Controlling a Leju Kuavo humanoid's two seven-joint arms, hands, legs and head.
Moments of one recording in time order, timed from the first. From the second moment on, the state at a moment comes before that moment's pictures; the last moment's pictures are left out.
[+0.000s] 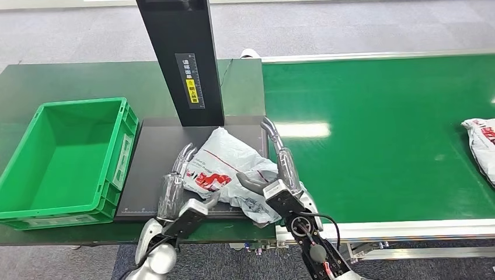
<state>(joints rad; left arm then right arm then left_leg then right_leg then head) -0.20 -0.14 -0.27 -1.10 -0.73 0.37 -0.36 -0.33 0.14 0.43 -1.01 0.32 -0.22 -0.70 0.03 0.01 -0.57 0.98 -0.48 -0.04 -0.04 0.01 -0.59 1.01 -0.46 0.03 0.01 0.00</state>
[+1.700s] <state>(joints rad) -0.30 -0.15 -0.33 -0.89 -0.78 0.31 -0.37 -0.24 0.14 0.34 -1.12 0.37 -0.16 -0.68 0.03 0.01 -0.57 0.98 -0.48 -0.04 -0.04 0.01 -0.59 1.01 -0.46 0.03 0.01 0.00</state>
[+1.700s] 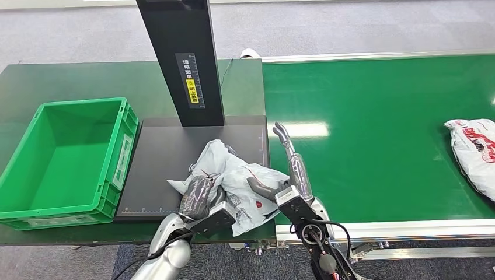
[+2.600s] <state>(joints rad) -0.13 -0.16 -0.07 -1.56 -0.62 0.69 -0.67 -0.25 0.14 0.34 -1.12 0.35 -0.18 -0.68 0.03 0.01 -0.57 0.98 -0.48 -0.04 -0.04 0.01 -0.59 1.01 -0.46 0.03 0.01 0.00</state>
